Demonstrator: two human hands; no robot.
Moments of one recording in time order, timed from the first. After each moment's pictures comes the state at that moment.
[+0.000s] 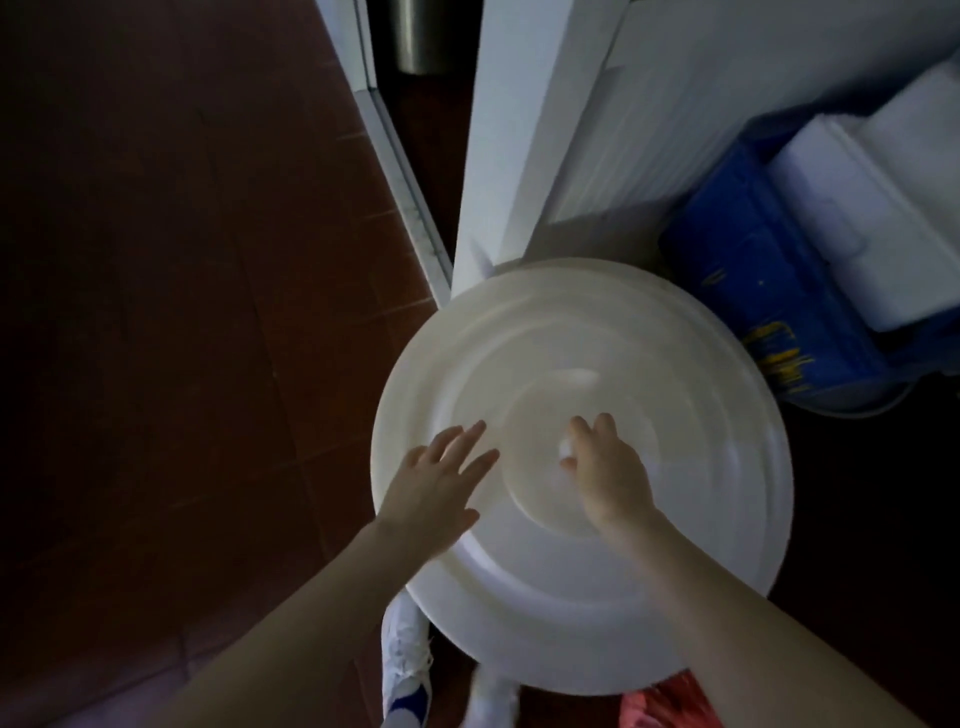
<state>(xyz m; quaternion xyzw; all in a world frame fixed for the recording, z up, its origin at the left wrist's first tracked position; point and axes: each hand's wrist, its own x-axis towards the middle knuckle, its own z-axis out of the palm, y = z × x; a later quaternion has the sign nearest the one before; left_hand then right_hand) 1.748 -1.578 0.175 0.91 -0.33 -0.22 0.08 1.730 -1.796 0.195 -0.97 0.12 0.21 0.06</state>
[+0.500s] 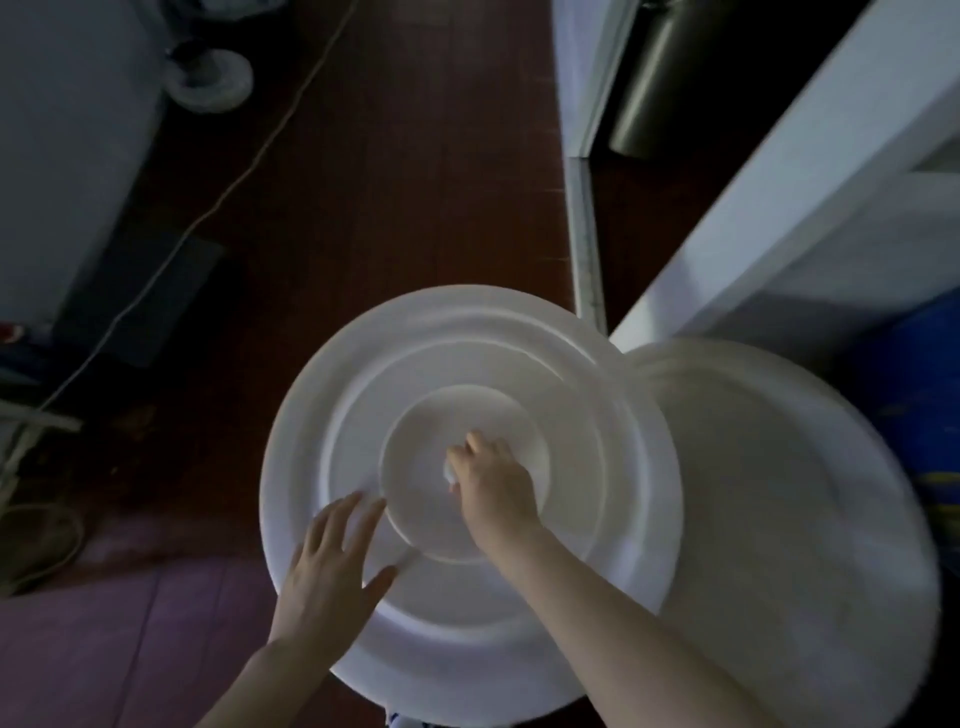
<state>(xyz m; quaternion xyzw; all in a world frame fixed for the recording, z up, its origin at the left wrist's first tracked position) 1.577 -1.366 0.244 0.97 0.09 -0.14 0.17 1.707 -1.530 0.252 -0.95 -0.24 0.16 0.12</state>
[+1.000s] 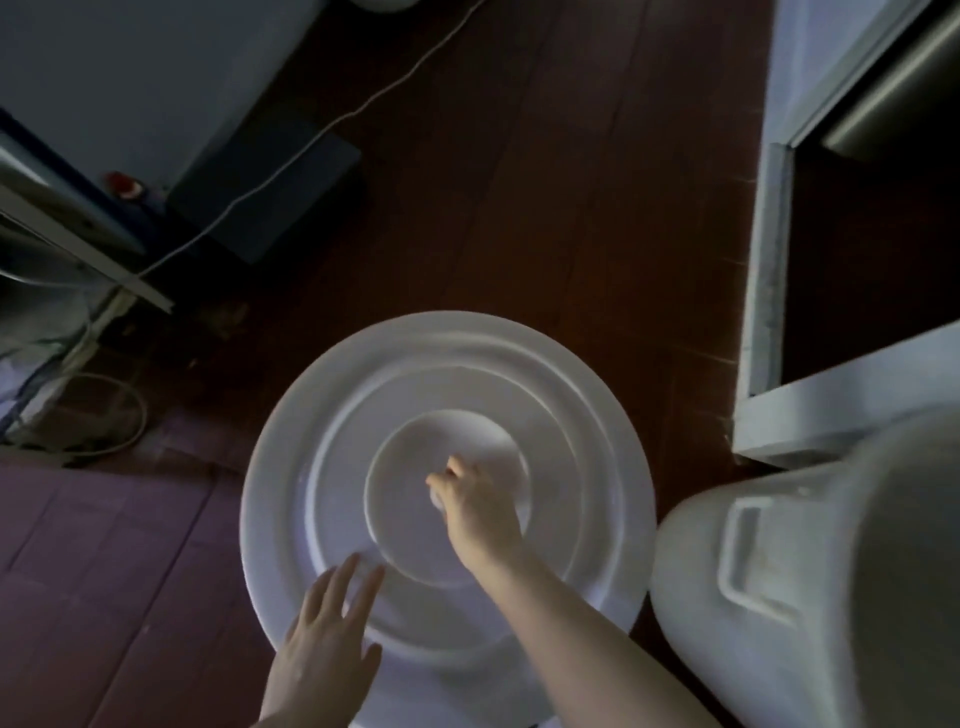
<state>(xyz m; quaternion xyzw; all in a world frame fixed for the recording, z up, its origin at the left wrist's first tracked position) 1.454 -1.246 0.066 0.92 0.23 -0.23 0.22 1.648 -1.336 0.035 -0.89 -0.38 0.22 0.14</state>
